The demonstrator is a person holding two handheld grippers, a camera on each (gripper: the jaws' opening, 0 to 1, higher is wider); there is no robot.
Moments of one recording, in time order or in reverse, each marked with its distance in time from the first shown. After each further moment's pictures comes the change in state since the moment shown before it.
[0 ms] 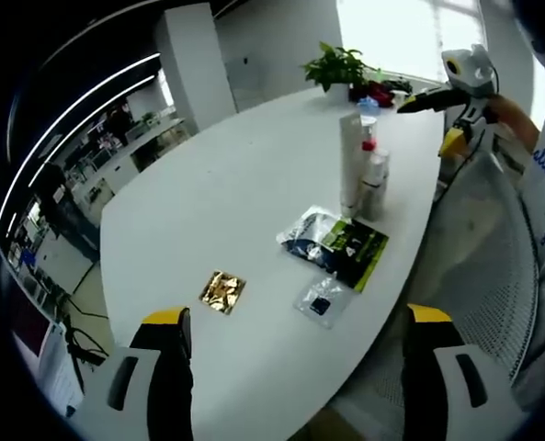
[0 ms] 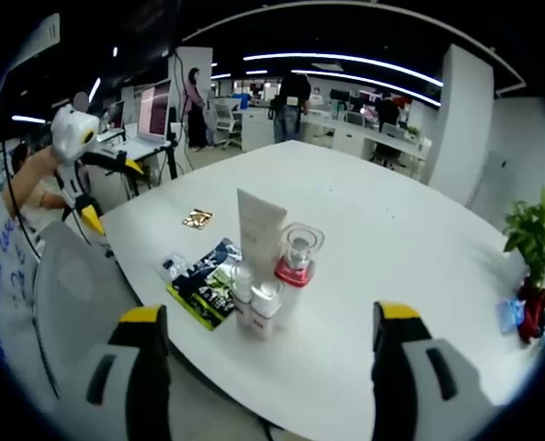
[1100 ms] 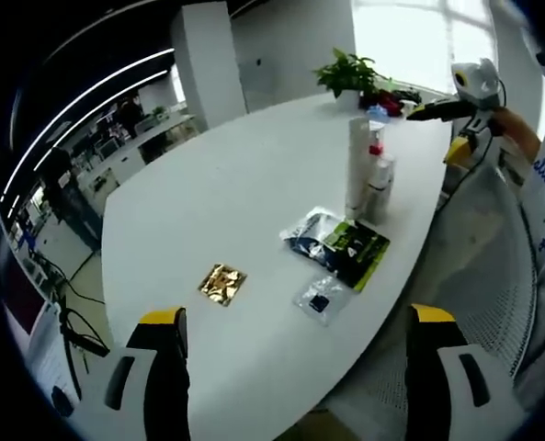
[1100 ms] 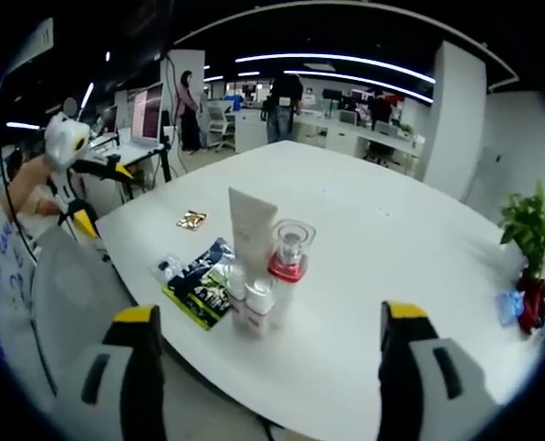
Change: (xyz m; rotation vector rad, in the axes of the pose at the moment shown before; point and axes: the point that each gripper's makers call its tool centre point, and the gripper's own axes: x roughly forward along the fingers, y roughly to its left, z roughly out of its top) left arm -0.002 0.000 -0.007 -0.063 -0.019 0.010; right arm -0.001 -0.006 -0.004 0.027 -0.005 -0.023
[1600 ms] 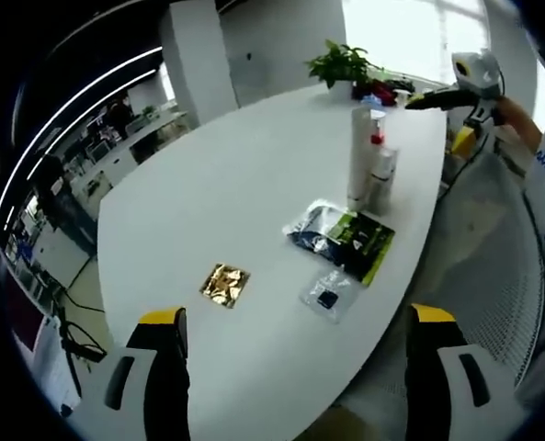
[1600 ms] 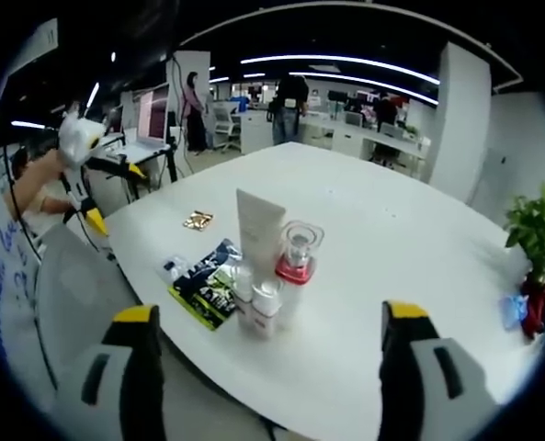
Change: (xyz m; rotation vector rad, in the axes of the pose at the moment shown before) left arm 0.013 0.014 0.000 0.047 0.035 -0.024; right arm 0.003 0.007 -0.001 -0.014 0.002 0.038
